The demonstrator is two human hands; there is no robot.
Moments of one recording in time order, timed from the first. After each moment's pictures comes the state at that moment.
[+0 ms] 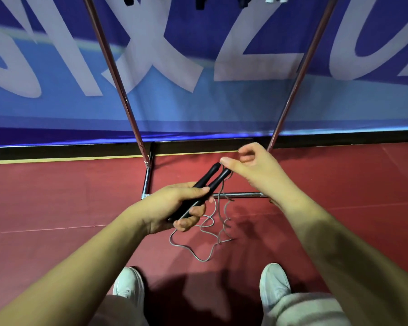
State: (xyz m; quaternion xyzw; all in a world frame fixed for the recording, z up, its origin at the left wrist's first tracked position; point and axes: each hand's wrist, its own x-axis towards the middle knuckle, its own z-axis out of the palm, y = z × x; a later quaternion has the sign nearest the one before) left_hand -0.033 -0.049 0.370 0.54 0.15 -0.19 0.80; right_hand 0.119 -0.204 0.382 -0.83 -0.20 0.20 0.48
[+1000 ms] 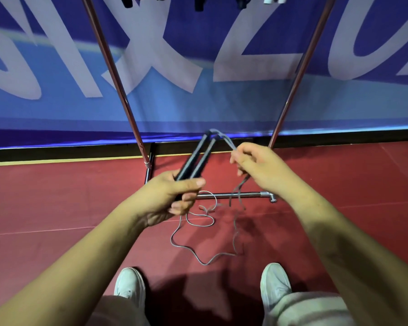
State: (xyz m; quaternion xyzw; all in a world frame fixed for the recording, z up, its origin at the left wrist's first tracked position) left_hand -0.034 -0.041 0.383 0.54 0.17 -0.08 0.82; right_hand 0.127 -0.208 0.392 -0.77 -0.35 0.22 0.48
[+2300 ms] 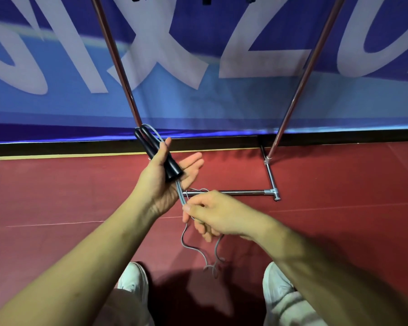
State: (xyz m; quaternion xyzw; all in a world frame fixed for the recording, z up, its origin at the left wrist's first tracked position) left_hand -0.016 -0.031 0.375 0.31 0.27 0.13 0.90; right_hand 0.031 -0.180 0.376 -0.69 -0.35 0.50 0.40
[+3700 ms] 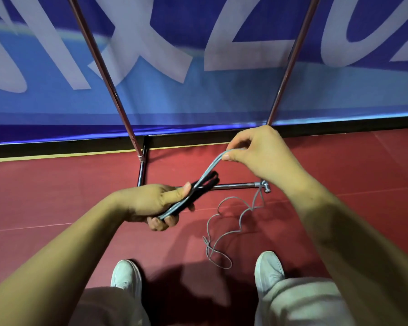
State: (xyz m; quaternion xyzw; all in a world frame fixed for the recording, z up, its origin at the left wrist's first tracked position) left_hand -0.042 -0.032 0.363 0.67 0.18 -0.34 0.64; right_hand 0.125 -0.222 0.416 -0.86 -0.35 0.09 0.37
